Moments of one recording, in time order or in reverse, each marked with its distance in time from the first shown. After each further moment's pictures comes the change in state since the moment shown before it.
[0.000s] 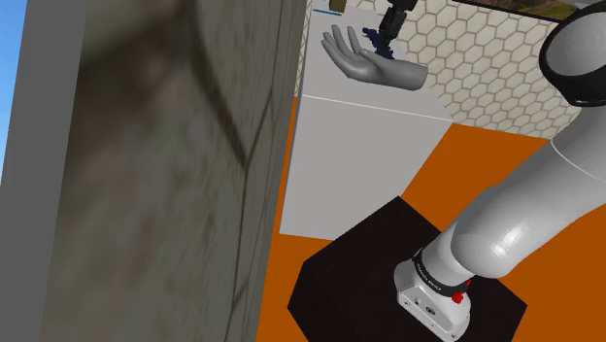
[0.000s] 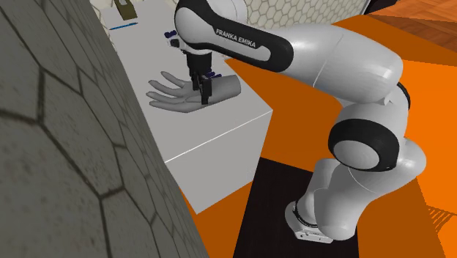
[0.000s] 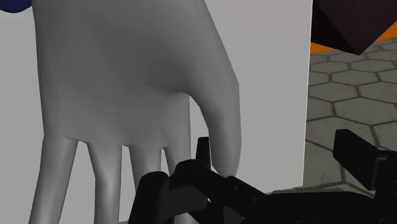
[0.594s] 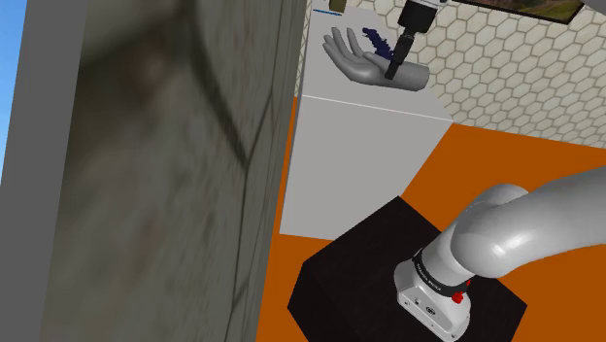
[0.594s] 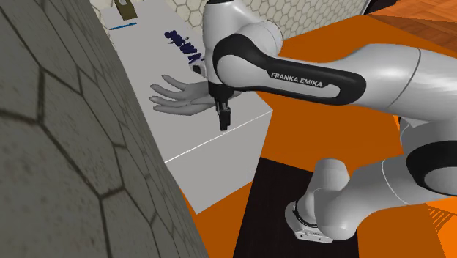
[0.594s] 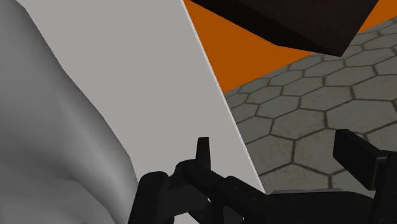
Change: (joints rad) arm -0.010 -0.383 0.173 -0.436 -0.169 0.084 0.419
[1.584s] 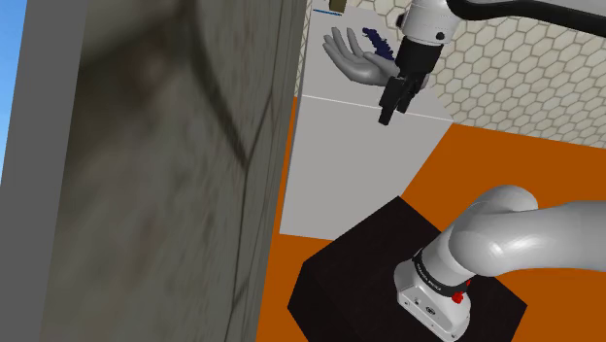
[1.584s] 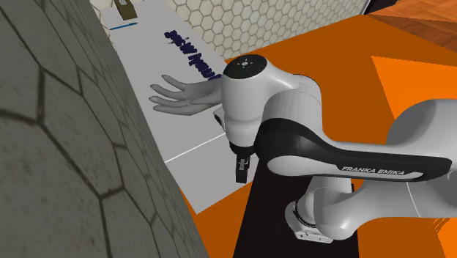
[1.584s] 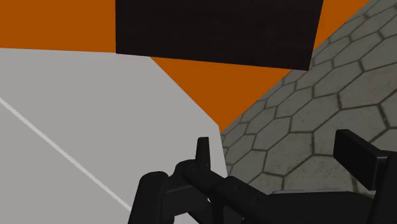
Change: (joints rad) arm -0.048 -0.340 0.317 -0.337 0.047 -0.064 0.584
